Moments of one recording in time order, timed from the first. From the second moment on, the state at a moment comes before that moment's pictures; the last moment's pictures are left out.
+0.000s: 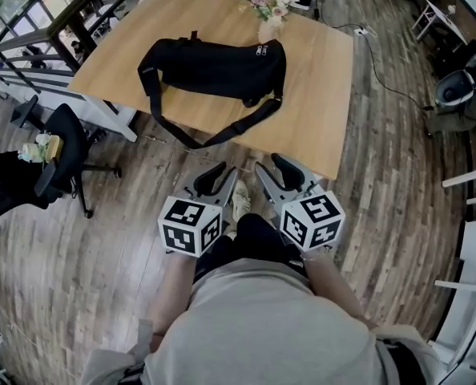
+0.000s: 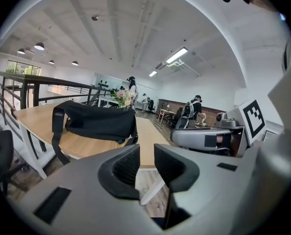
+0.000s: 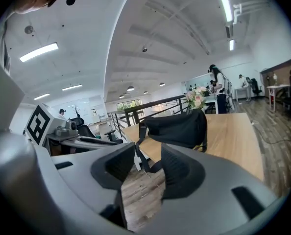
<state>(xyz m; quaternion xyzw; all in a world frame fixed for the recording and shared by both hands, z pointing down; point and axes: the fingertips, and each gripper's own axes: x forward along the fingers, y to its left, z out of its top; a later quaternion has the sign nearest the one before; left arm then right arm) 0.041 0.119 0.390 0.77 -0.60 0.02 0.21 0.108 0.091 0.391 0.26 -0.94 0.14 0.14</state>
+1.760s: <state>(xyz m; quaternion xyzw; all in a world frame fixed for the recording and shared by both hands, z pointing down) -0.015 -0.184 0.377 0.81 -0.56 0.09 0.17 0.056 -0.203 0.391 0.36 -0.91 0.18 0.09</state>
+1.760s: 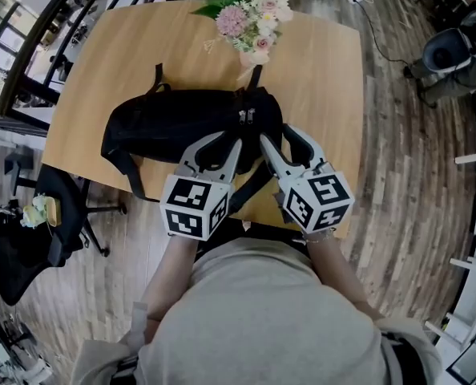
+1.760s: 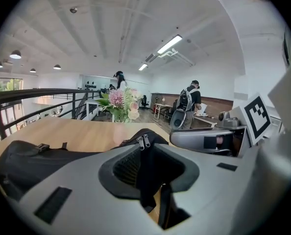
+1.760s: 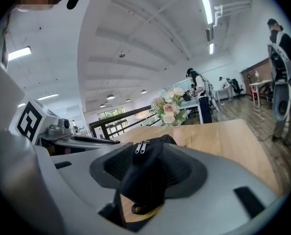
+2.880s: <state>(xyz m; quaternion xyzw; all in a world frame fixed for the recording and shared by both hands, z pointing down) 0.012 -0.219 0.389 0.89 -0.38 0.25 -0.01 0.053 -0.228 0.415 0.45 -0.85 0.25 0.08</state>
